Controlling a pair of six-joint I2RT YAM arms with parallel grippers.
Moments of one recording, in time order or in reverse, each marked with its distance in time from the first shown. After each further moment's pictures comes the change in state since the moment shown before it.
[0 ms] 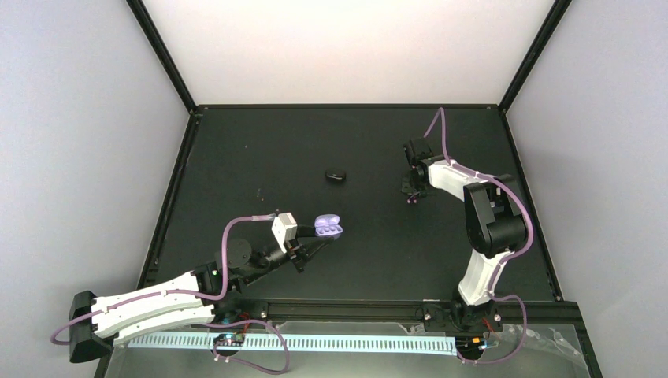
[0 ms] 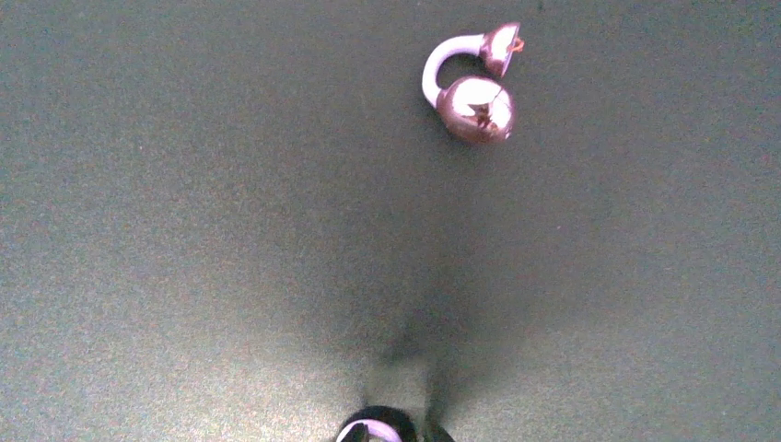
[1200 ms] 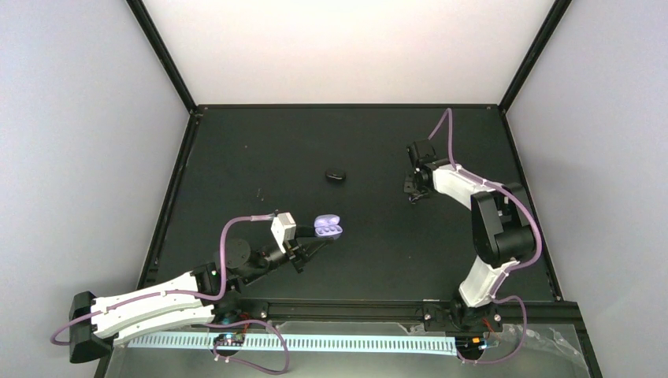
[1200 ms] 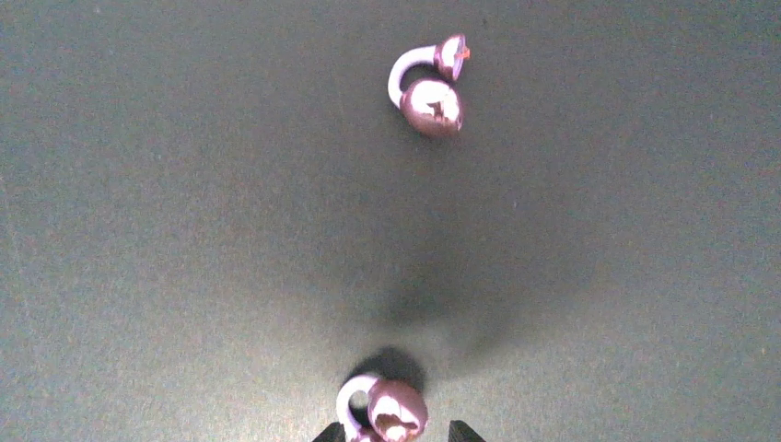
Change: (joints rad) left arm 0.000 -0.005 0.000 -0.001 0.006 -0.009; right arm 0.000 -0.101 -0.078 0.038 0.003 0.053
